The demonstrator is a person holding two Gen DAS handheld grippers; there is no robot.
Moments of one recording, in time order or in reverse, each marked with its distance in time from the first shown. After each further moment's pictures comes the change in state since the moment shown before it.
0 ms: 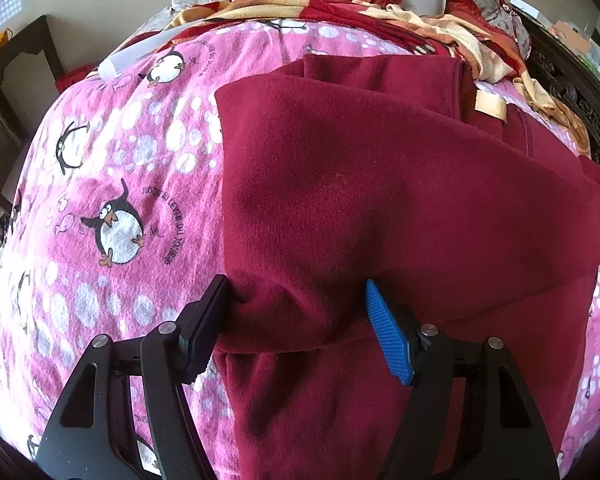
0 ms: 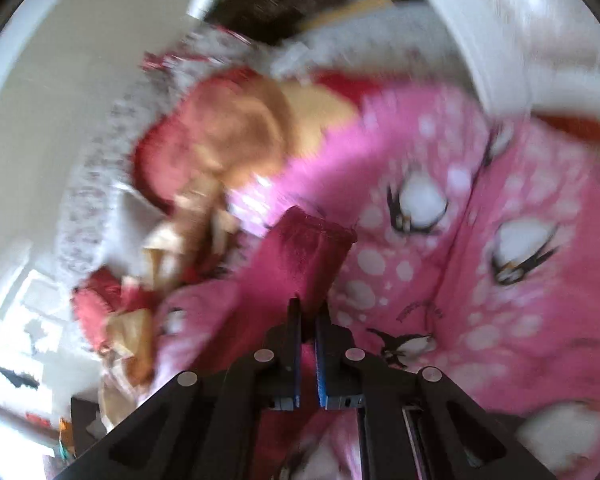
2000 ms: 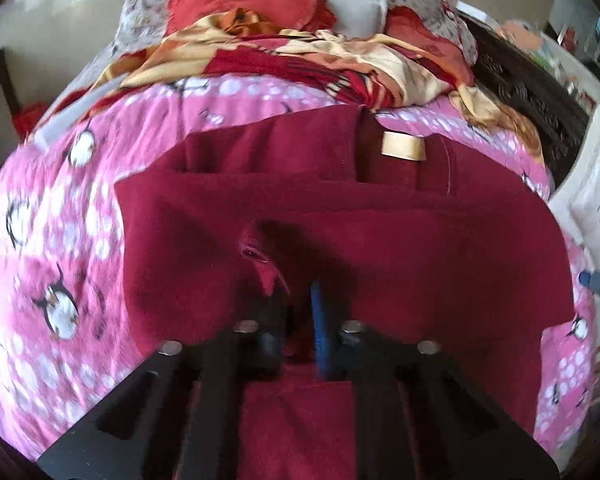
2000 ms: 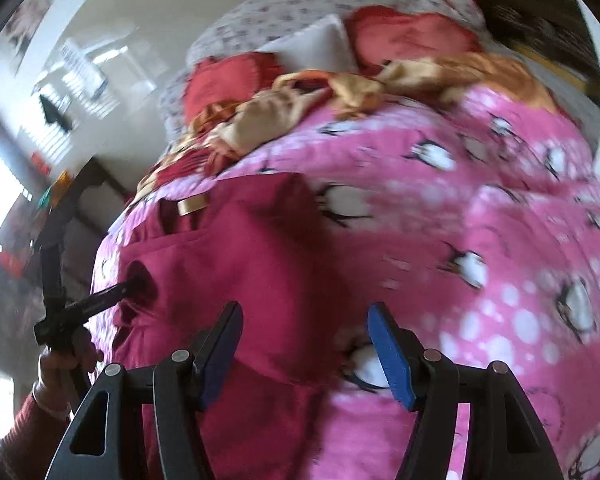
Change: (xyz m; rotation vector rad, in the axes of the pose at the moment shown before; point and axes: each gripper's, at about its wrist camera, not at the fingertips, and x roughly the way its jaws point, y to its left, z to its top) left arm -0.023 -0.047 0.031 0.111 -0.079 -0.149; right arm -0.081 0.109 -0.222 -0.641 0.320 0.094
